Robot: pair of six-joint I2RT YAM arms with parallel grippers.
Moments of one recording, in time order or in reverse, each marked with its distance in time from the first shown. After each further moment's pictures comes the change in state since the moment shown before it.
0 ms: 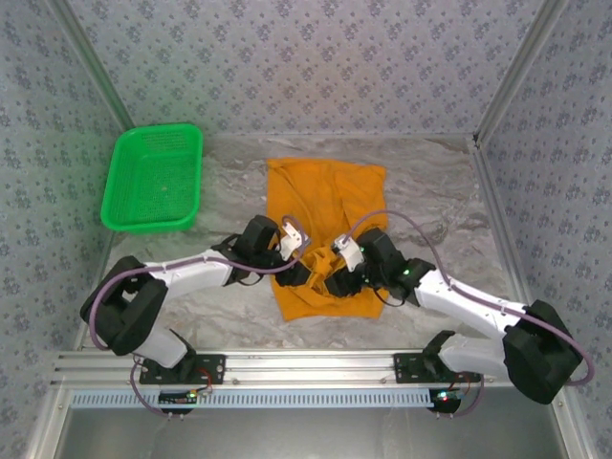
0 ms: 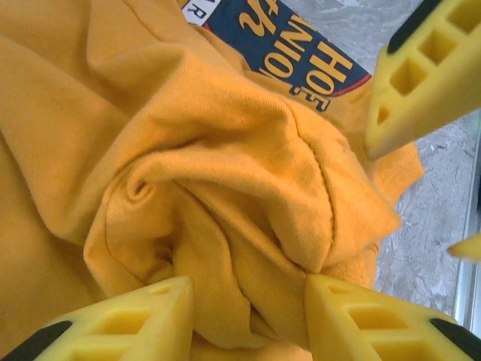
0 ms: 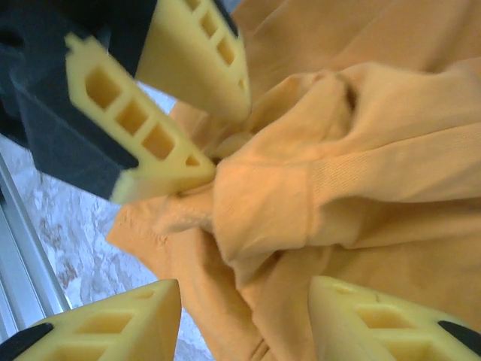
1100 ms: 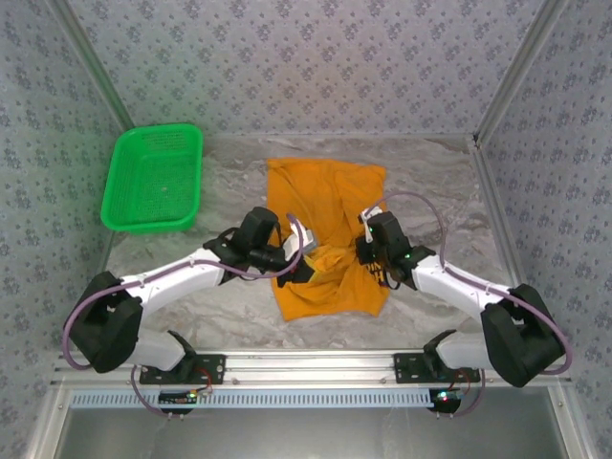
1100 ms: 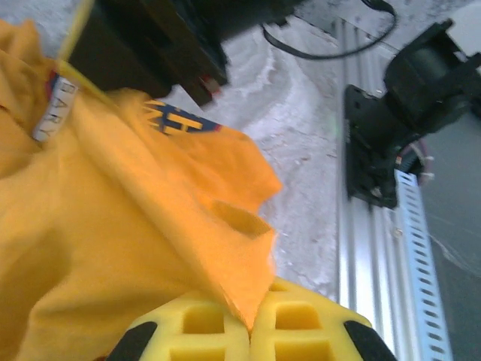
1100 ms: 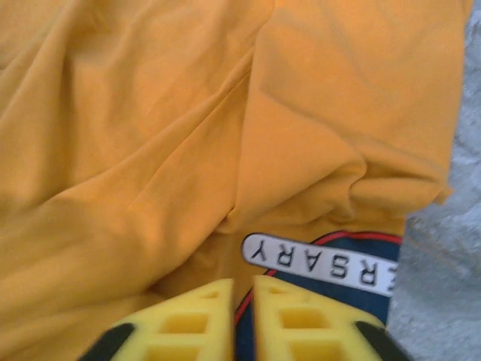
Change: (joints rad) left arm -0.040 -0.100 0.101 -0.125 0.241 0.134; right arm -0.206 0.117 0.042 0.111 0.441 0.046
